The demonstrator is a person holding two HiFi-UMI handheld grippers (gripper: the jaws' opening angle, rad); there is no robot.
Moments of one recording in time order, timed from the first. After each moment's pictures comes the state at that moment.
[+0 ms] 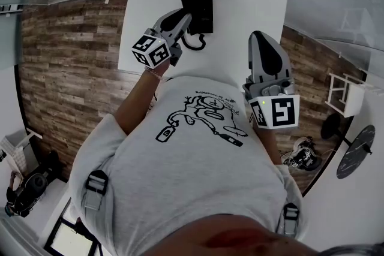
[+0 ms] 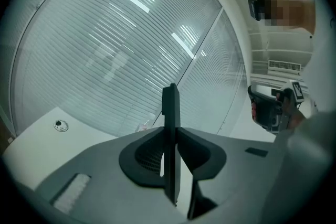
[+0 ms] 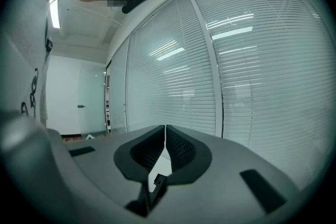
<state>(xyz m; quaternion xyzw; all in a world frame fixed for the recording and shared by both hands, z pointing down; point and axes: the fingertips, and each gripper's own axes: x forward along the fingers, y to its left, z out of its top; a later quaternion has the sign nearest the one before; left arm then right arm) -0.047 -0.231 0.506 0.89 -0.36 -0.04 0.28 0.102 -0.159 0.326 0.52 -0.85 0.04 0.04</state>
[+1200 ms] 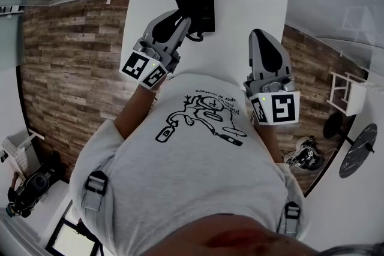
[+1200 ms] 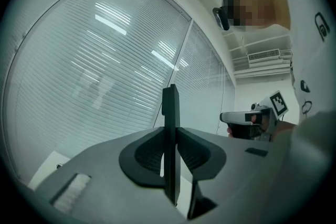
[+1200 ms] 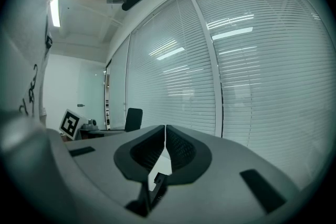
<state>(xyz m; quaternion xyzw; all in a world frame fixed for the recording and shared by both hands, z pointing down) -0.051 -0.193 0.390 0.92 -0.36 -0.08 0.14 0.100 -0.153 0.330 0.52 -0.85 0.04 0.04</state>
